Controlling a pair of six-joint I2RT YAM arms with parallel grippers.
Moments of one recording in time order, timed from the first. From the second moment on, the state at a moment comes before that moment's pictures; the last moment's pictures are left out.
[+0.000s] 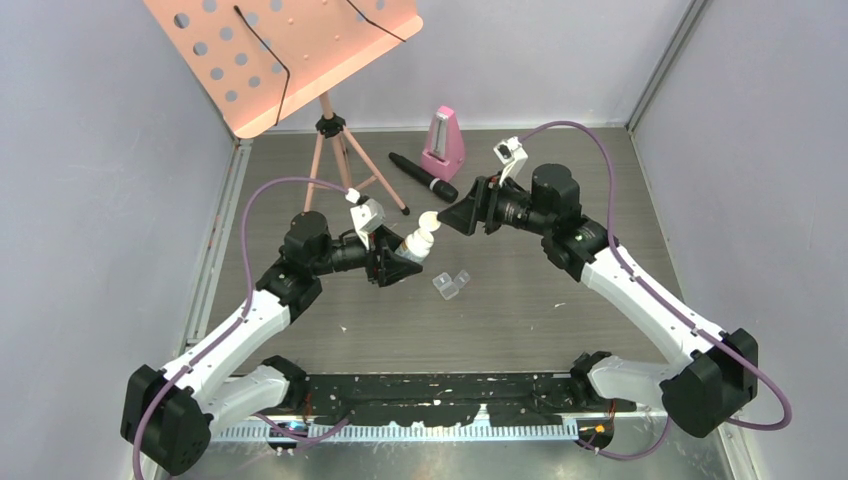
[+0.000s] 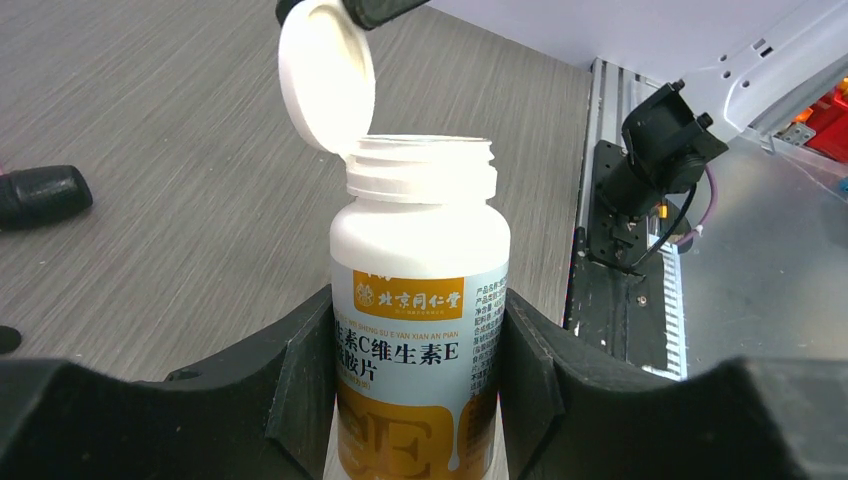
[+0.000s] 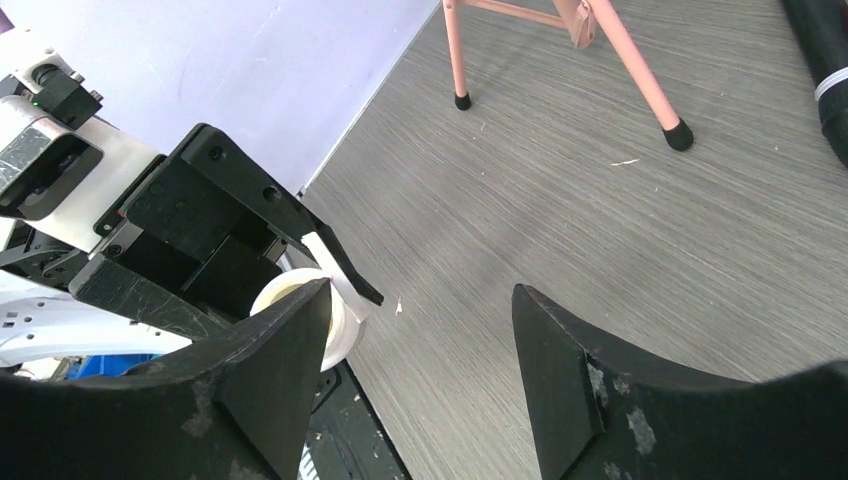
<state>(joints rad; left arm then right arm) -0.51 0.99 0.67 0.18 0.77 -0.11 0.52 1.17 1.01 -0.05 -0.49 0.53</state>
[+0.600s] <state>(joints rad) -0.51 0.99 0.66 0.19 0.82 -0.07 0.54 1.27 1.01 -0.10 -0.50 0.55</state>
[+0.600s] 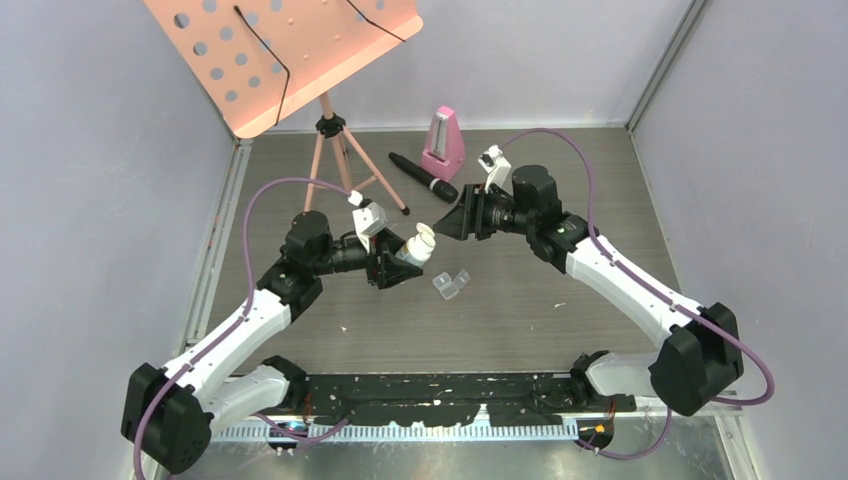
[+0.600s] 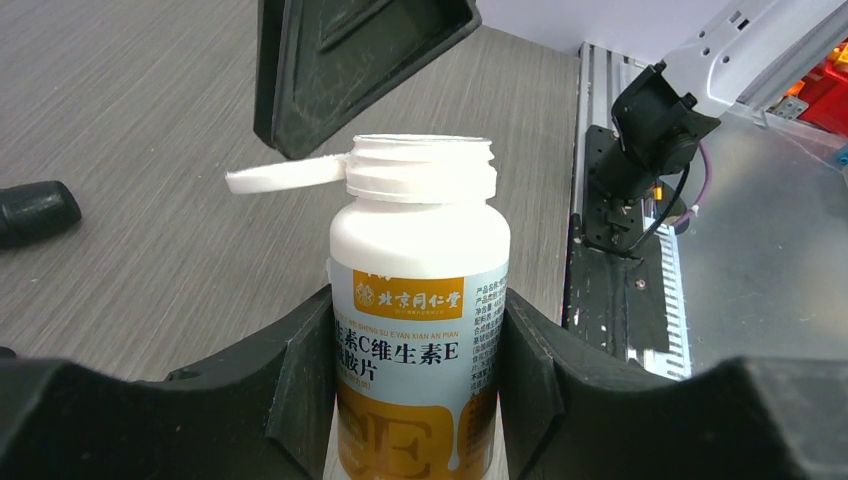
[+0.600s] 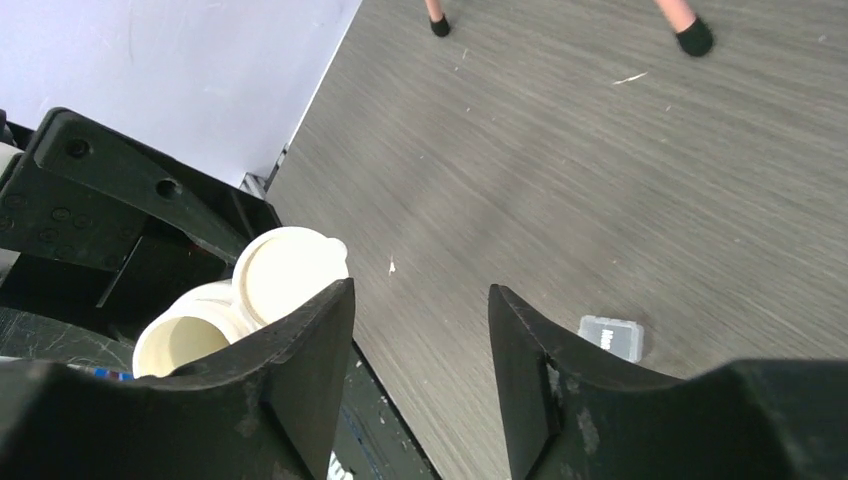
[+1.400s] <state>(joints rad) -0.52 1.00 0.60 0.17 0.67 -0.04 0.62 1.34 1.00 0.12 -0.60 0.83</state>
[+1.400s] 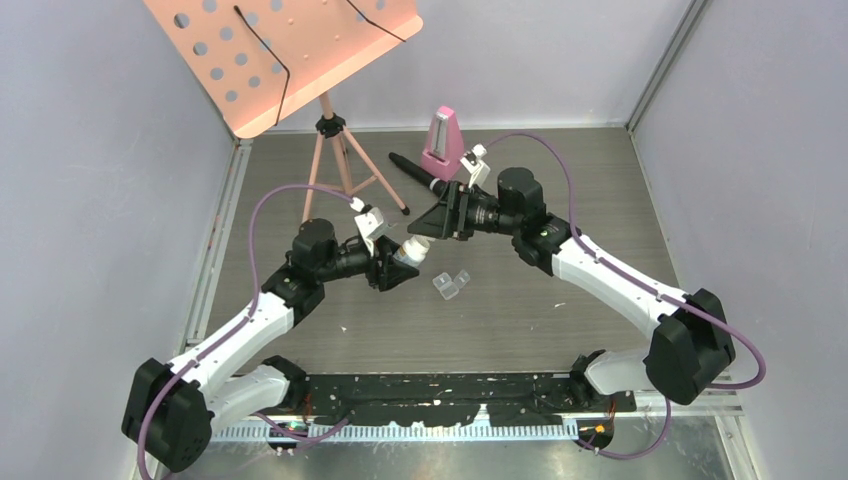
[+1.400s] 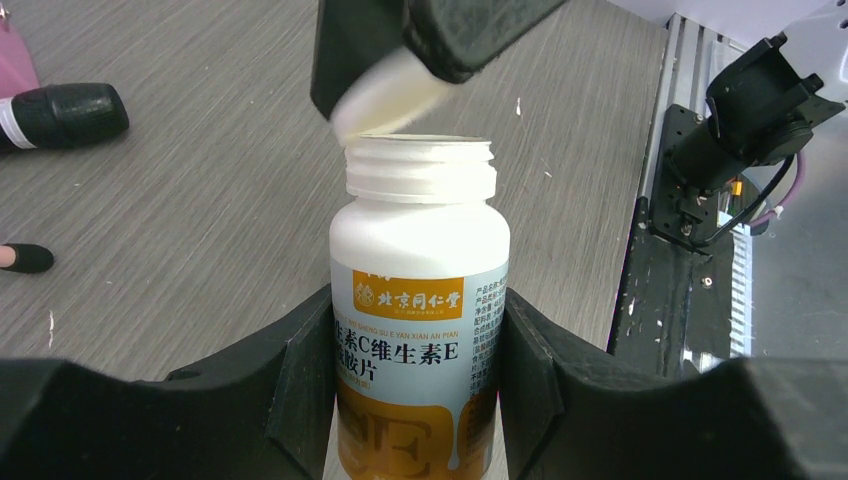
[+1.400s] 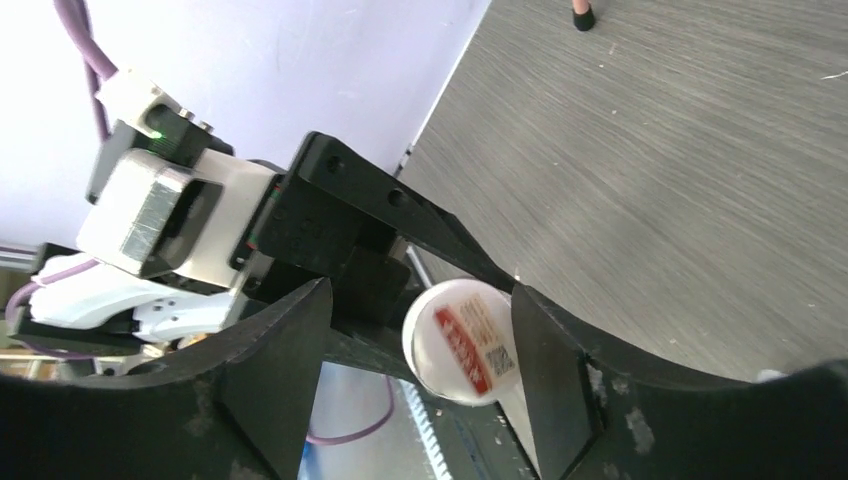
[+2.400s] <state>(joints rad) -0.52 0.97 0.58 0.16 0.71 -0.05 0.58 1.22 0.81 0.17 -0.52 0.79</state>
